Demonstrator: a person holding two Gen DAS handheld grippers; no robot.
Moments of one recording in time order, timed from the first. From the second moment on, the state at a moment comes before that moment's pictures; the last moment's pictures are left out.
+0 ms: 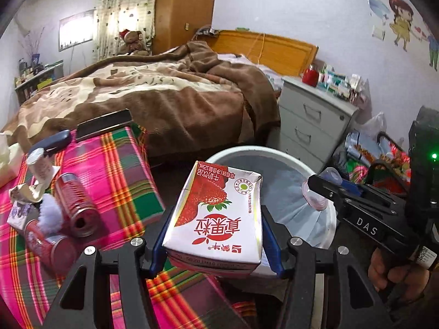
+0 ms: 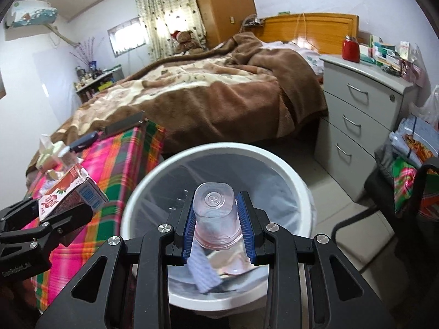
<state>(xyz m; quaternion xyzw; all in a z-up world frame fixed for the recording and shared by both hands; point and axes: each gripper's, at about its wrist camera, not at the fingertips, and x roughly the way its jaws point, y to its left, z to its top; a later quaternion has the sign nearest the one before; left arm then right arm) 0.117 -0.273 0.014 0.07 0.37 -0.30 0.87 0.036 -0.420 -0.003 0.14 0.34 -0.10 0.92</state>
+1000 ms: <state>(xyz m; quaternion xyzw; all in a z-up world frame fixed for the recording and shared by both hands) 0.132 -0.281 -0.003 0.05 0.39 -0.29 0.87 0.041 -0.426 -0.013 0.14 0.36 -0.10 0.91</state>
